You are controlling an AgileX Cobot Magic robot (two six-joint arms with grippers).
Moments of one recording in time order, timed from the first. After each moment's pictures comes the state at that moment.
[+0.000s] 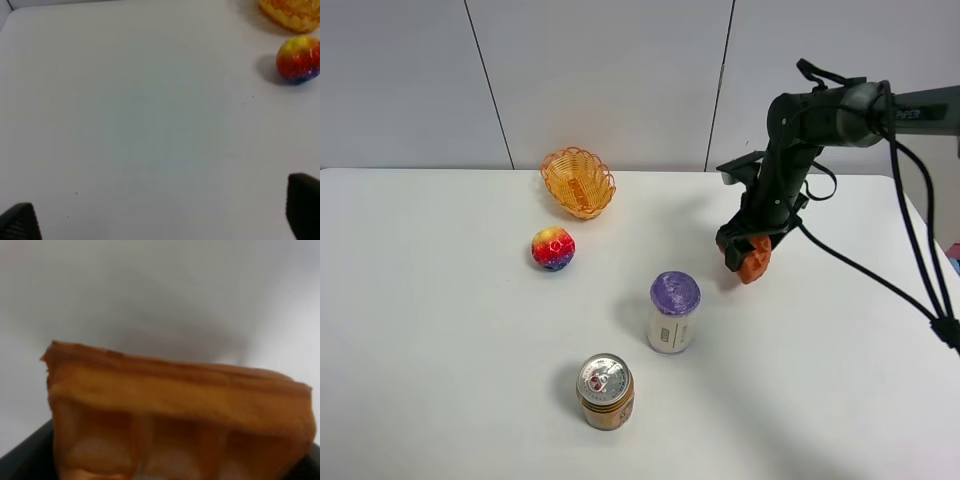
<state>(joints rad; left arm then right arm) 0.14 -0.01 -0.51 -0.06 1.05 0.10 0.27 2.11 -1.49 0.10 0.96 -0.35</state>
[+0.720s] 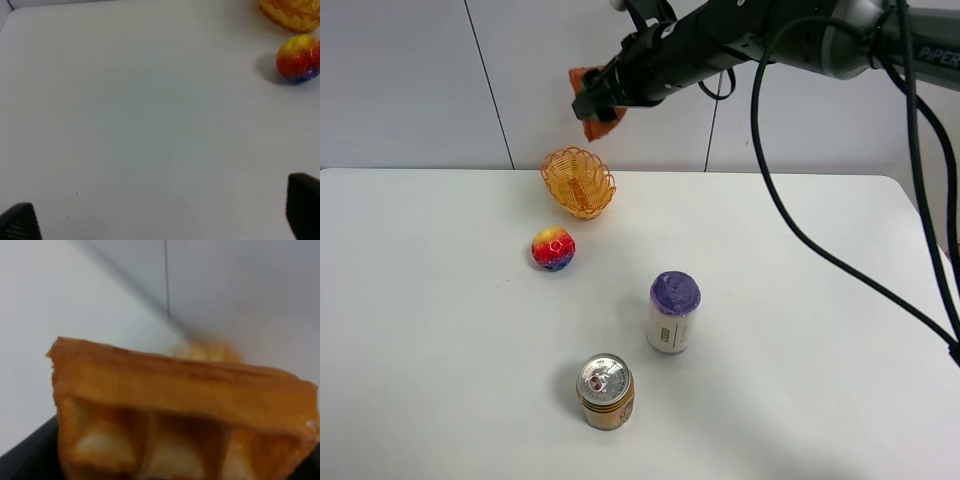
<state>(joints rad) 0.14 -0.01 -0.51 -0.06 1.05 0.10 0.57 1.97 -1.72 0.47 0.40 -0.46</state>
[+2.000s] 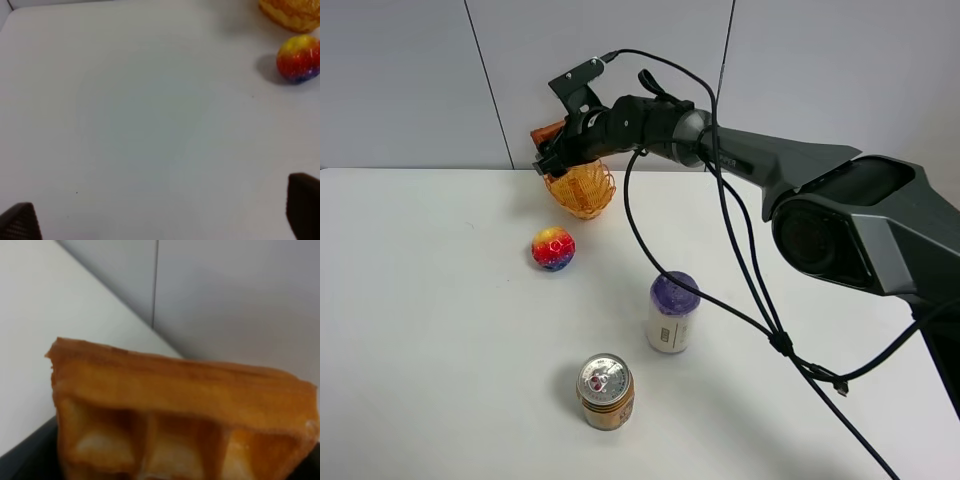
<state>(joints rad) 0.14 -0.01 -0.51 -0.06 1.05 0.10 0.62 2.50 -2.14 0.37 0.29 -0.49</state>
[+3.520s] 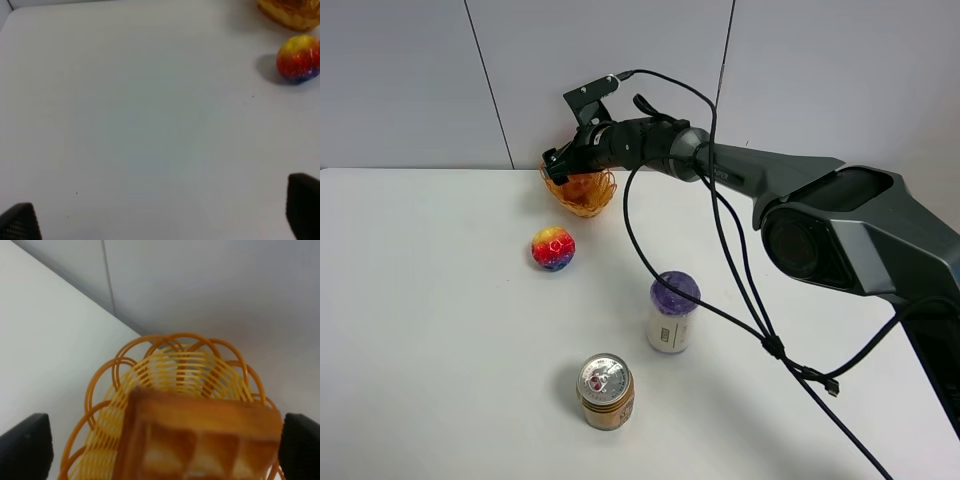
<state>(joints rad) 0.14 -0.01 -0.51 -0.06 1.05 0.10 0.60 2.56 -2.14 0.19 0.19 -0.23</state>
